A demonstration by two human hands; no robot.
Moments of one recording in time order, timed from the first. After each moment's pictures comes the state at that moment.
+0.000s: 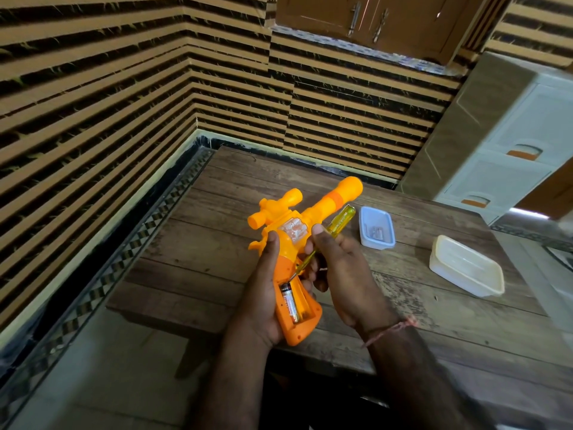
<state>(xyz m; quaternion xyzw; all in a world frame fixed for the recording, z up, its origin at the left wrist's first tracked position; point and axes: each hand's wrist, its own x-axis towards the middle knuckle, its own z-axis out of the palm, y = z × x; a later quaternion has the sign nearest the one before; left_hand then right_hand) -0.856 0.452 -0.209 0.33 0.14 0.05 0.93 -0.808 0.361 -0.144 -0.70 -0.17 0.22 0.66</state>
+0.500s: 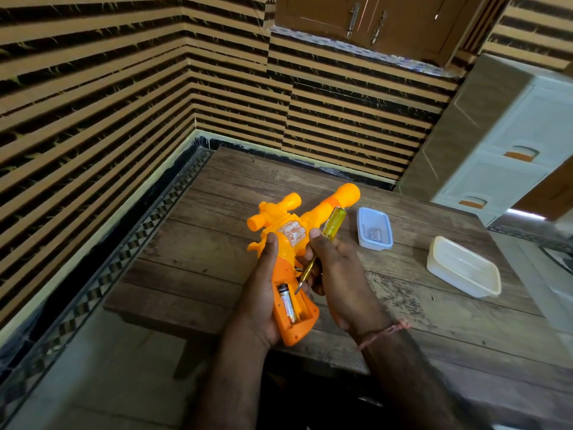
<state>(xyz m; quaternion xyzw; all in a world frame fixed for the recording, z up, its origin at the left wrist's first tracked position) -0.852 0.453 -0.219 0.34 0.12 0.05 0.93 -0.810 0.364 -0.148 -0.70 -0.13 0.21 0.67</state>
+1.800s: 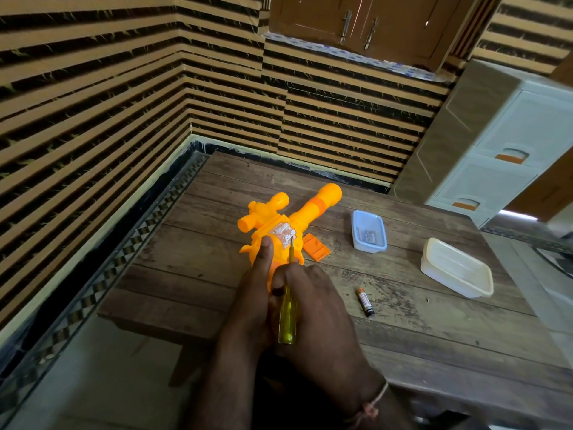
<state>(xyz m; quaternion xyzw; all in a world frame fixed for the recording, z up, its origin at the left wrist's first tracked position) -0.859 0.457 -0.210 0.37 0.22 0.08 0.90 -0.856 0.351 -0.167 -0.85 -0.42 -0.09 0.31</state>
